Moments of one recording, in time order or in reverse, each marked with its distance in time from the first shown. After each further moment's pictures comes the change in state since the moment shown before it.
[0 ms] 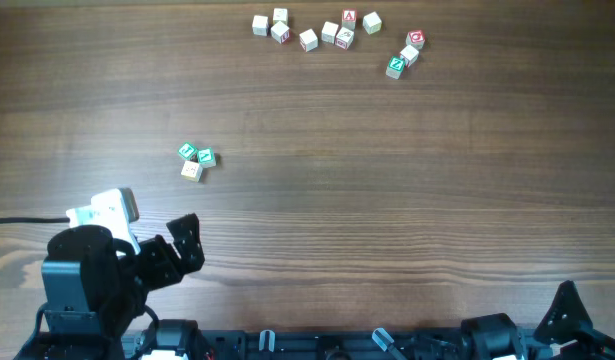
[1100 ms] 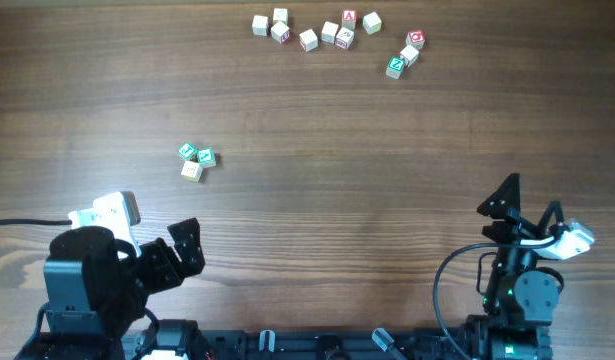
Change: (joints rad) left arm 0.000 0.000 -0.001 -0.020 0.000 0.000; right arm -0.246 -0.198 -1.221 1.501 -0.139 0.010
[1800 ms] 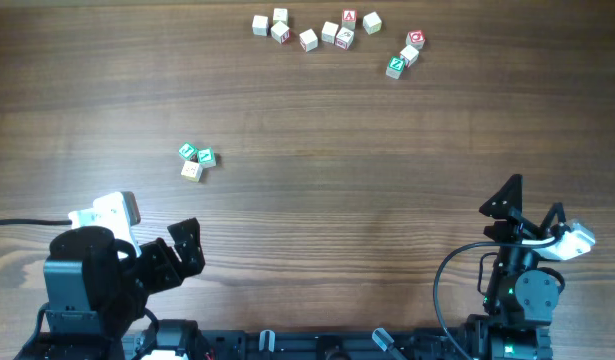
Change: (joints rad) left arm 0.000 0.000 0.000 0.000 0.000 0.000; right arm -0.019 0.000 -0.005 0.001 0.000 -0.011
